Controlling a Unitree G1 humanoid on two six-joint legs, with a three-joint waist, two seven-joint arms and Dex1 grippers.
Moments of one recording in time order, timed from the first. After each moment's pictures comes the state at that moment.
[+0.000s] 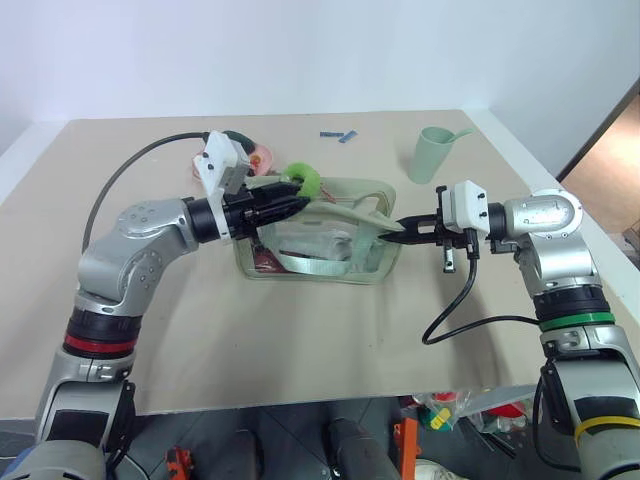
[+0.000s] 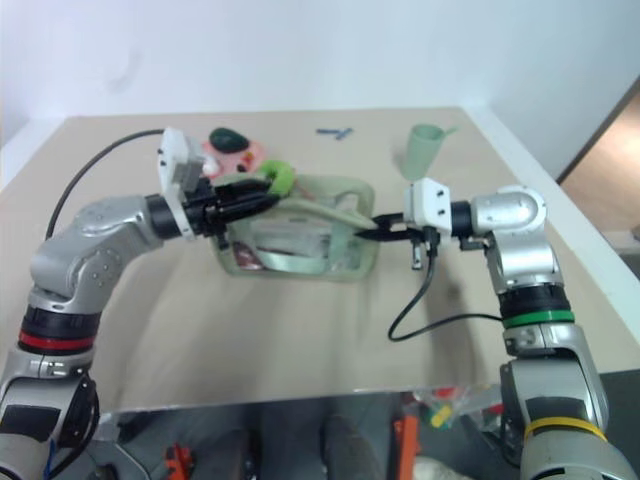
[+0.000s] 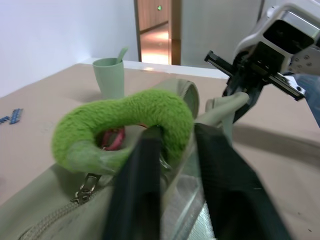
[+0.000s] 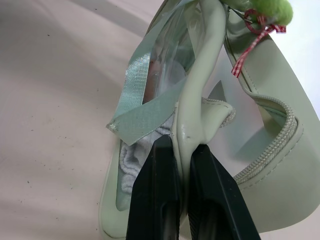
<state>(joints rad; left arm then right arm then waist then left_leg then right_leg) -0.71 0.56 -0.02 -0.12 -0.61 0.61 -0.84 -0.83 -0.68 0.08 0.46 0.23 -0.26 1.47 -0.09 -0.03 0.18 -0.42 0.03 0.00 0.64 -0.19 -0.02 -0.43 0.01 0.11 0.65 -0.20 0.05</state>
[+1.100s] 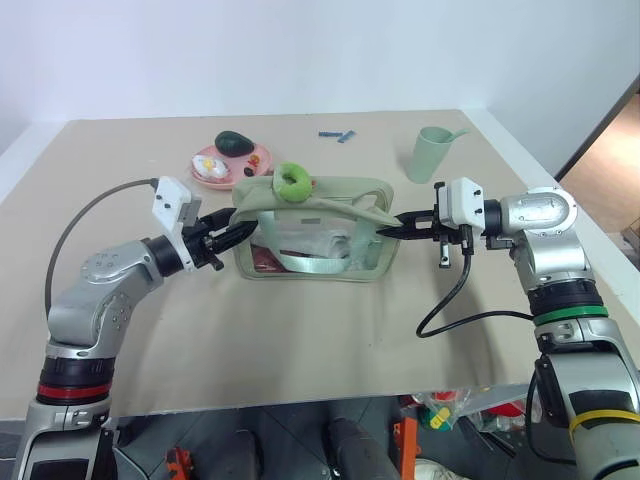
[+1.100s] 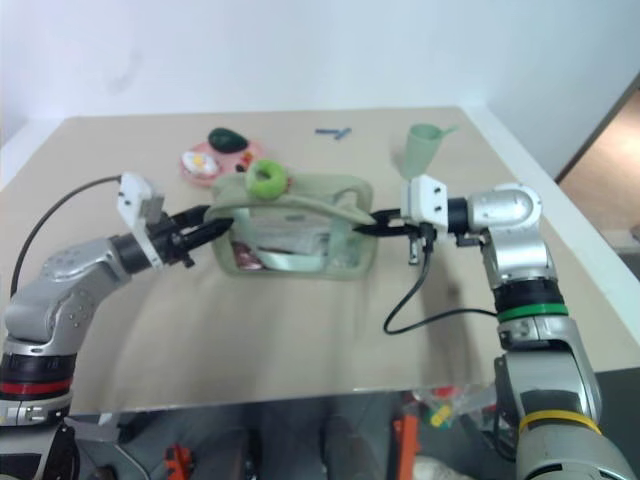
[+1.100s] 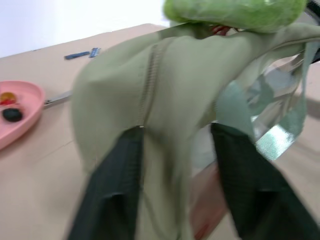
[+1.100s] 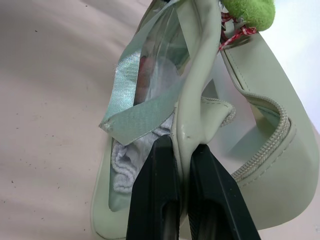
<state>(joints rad) -0.46 0.55 0.12 -0.15 -0.55 0.55 -0.73 -0.86 -0.67 0.08 0.51 0.21 -0.27 1.46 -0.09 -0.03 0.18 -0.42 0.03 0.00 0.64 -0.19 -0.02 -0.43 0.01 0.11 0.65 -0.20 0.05</state>
